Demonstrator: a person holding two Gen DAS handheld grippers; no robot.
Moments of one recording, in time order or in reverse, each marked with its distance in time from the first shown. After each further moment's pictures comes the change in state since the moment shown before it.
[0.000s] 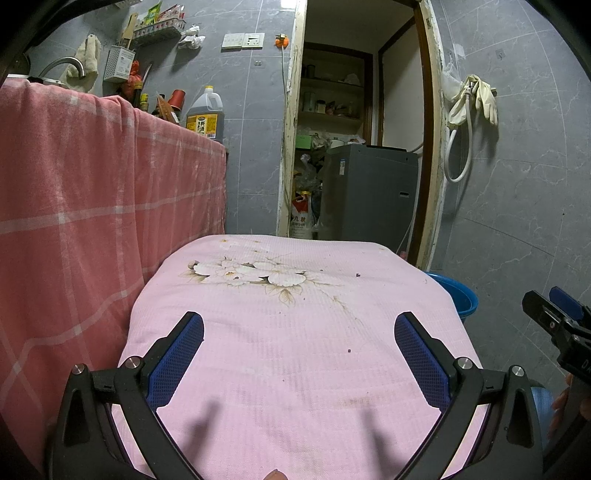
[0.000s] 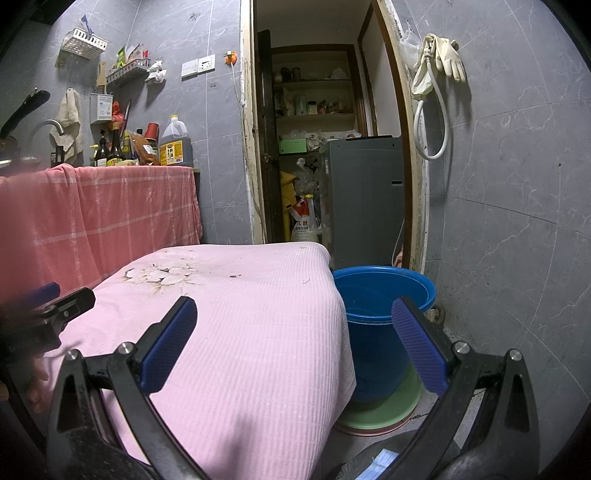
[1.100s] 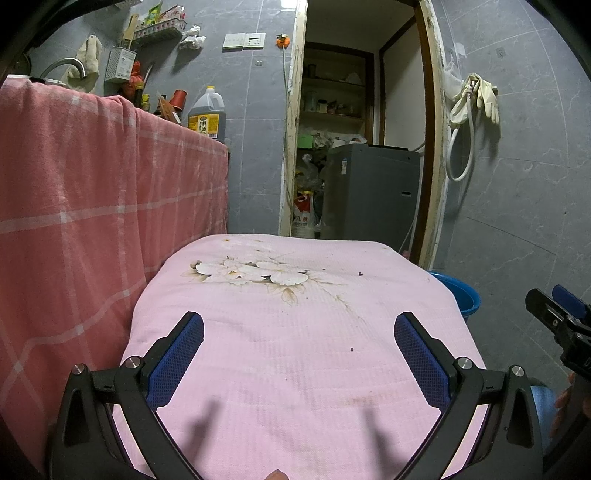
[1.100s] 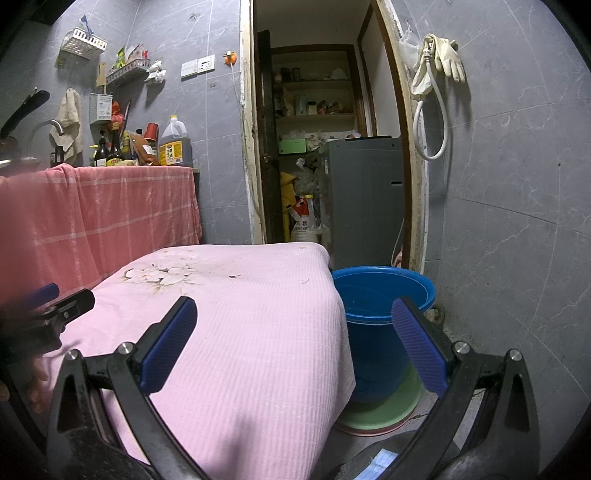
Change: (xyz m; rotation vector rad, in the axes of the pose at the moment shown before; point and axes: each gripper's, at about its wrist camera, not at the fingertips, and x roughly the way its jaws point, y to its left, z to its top) left arm 0.001 0.002 -0.004 0.001 0.000 0.009; right arm -0.001 0.001 -0.001 0.001 -0.001 -0.002
